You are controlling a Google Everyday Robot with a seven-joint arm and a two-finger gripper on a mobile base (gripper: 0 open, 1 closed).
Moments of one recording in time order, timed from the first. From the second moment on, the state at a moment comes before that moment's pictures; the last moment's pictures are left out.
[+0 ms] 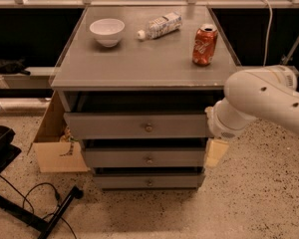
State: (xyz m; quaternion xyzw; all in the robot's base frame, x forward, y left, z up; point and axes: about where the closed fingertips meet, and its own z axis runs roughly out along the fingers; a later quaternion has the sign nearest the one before) arm 0.528 -0.185 0.710 -0.64 0.75 -0.04 0.15
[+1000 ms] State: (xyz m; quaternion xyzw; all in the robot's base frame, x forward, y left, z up) arm 0.605 -0.161 0.650 -0.68 0.73 -0.04 0.10
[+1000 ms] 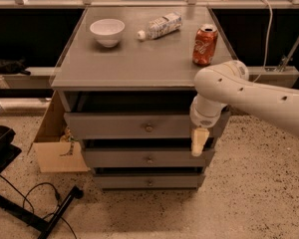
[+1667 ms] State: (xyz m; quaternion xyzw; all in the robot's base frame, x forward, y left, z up) arm 0.630 -0.145 0.631 -0.68 0.73 -0.04 0.09
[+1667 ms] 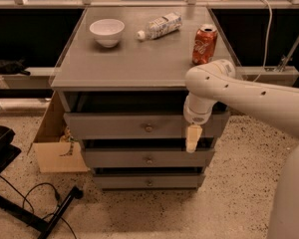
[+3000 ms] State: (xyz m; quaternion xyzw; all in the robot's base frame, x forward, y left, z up) arm 0.611 -0.155 0.637 -0.68 0.73 -0.04 0.06
